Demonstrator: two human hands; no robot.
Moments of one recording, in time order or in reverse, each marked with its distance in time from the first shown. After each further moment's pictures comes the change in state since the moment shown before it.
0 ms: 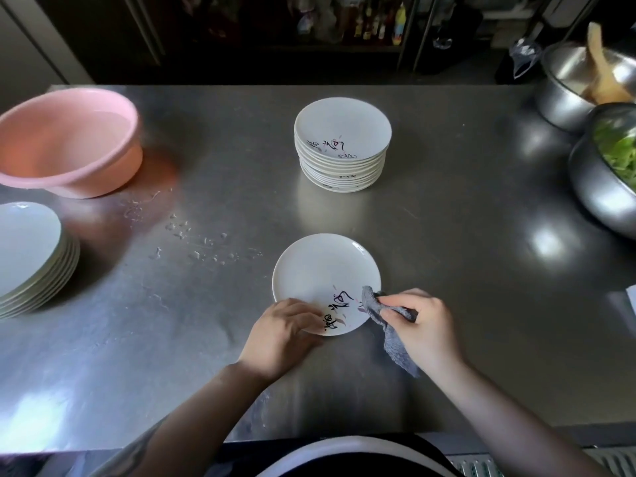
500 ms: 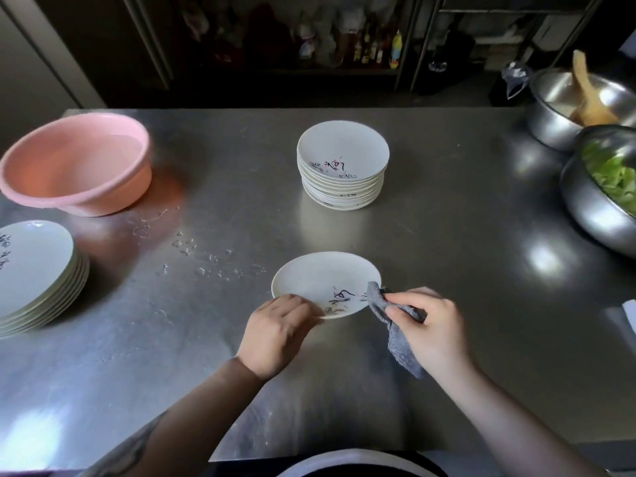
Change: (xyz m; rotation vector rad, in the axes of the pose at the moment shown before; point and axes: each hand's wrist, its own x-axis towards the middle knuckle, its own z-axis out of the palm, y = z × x) left_hand 0.016 0.007 -0.025 0.168 0.314 0.213; right_hand 0.004 -0.026 -0.016 0.038 0.094 -0.095
